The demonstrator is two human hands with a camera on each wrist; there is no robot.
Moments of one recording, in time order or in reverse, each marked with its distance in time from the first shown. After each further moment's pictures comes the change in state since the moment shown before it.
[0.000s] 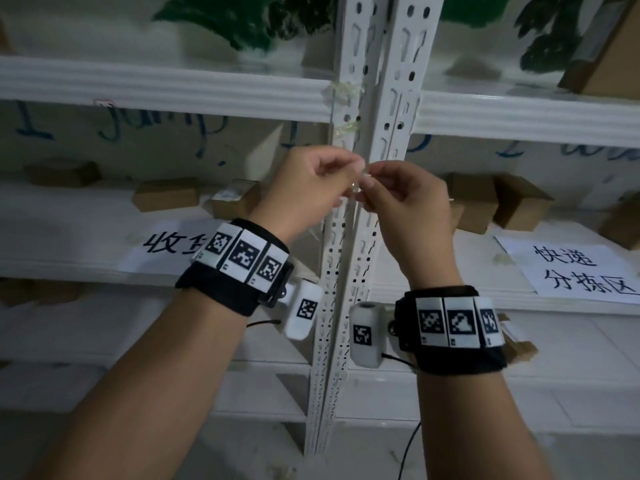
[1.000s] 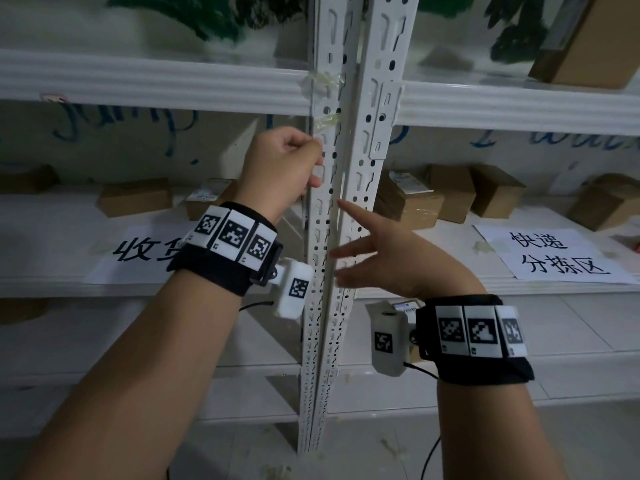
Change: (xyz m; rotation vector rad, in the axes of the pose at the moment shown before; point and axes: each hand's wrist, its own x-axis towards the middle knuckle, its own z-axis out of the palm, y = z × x) left_hand 0.032 -0.016 -0.004 0.007 0.163 -0.128; right_hand -0.021 0.005 -0.032 -0.358 -0.710 0.359
